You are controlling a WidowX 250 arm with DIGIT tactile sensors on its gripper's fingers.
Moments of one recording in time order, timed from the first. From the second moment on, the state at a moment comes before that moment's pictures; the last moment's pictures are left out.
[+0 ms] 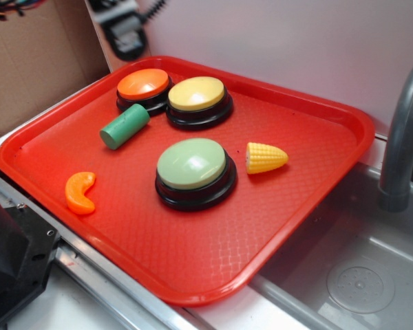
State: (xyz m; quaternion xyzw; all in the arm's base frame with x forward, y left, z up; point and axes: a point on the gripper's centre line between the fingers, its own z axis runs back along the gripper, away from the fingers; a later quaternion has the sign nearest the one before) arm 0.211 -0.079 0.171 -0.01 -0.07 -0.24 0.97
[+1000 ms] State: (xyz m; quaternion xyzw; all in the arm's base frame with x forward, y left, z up) arm 0.258 -0.111 0.067 -0.01 -0.08 -0.29 0.95
